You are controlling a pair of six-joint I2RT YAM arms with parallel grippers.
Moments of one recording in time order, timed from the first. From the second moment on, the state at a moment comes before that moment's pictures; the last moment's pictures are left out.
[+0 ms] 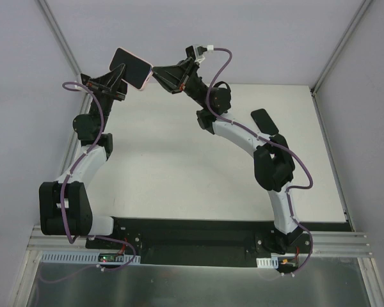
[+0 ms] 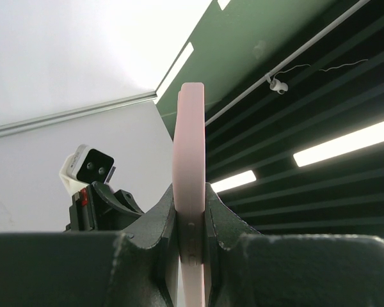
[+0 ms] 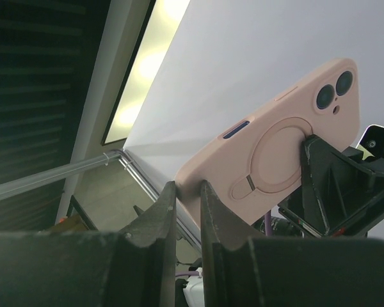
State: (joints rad) left arm 0.00 1.36 0.87 1.19 0.38 -2.09; right arm 0.73 2.13 1.84 1.22 -0.47 1.74
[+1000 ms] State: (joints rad) left arm -0.03 1.30 0.86 1.13 0.68 -1.99; right arm 0.78 1.75 1.39 0.88 -0.61 1.32
